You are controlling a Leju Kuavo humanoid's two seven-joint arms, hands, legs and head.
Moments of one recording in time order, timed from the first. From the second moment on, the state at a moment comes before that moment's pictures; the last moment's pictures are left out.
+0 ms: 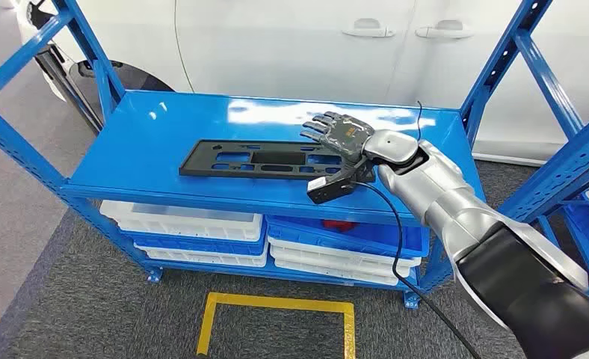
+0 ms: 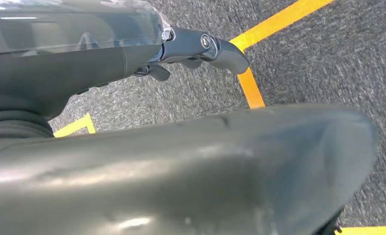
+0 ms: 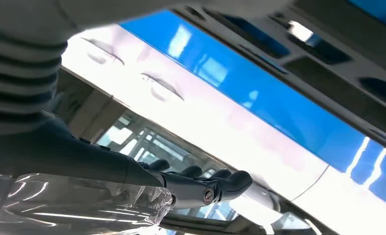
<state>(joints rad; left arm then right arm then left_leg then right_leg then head) -0.18 -0.19 0.93 -0.20 -1.48 0.07 -0.03 -1.13 -0.15 0.90 -0.51 1.19 -0.10 -0.32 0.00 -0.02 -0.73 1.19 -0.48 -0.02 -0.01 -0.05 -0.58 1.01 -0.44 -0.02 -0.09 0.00</state>
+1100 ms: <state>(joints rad) -0.18 -0.20 0.93 -0.20 -1.48 0.06 -0.03 -1.00 -0.15 0.90 -0.48 1.20 -0.18 -0.19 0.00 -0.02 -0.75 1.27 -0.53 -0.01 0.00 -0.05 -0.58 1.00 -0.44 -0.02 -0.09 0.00</state>
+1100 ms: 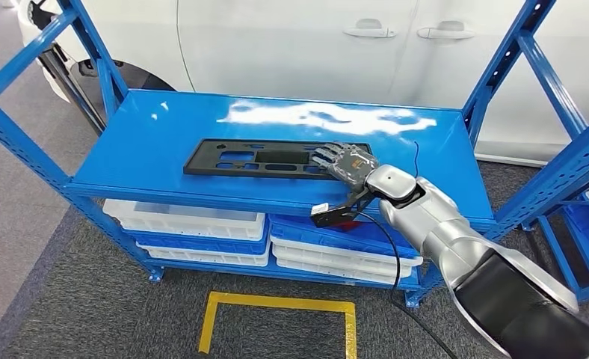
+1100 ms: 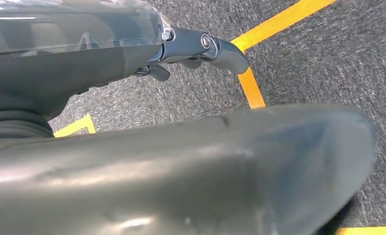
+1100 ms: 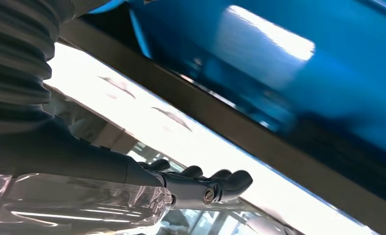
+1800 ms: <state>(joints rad) -0.18 -0.20 0.93 -0.20 -1.47 0.06 -0.04 -1.03 -0.14 0.90 -0.48 1.22 -0.19 -0.17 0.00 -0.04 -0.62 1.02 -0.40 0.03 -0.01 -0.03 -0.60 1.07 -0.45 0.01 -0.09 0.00</state>
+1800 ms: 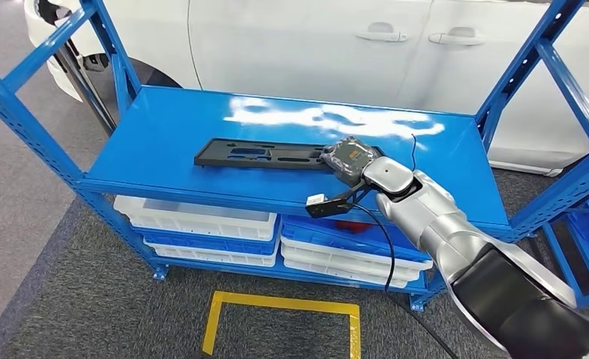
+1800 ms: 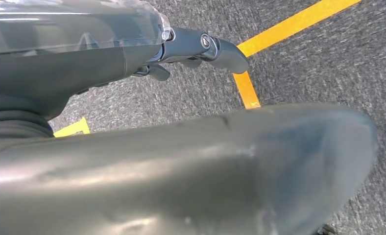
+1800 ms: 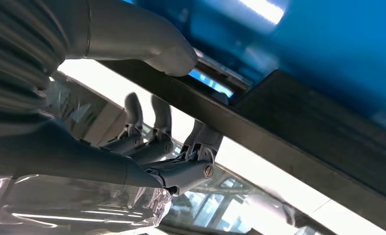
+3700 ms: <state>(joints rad) -0.18 -0.20 0.99 -0.20 -1.39 0.13 -0.09 -0.87 -0.22 0.57 -1.23 -0.22 0.41 -0.47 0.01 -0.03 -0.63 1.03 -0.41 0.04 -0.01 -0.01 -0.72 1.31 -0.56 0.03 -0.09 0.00</state>
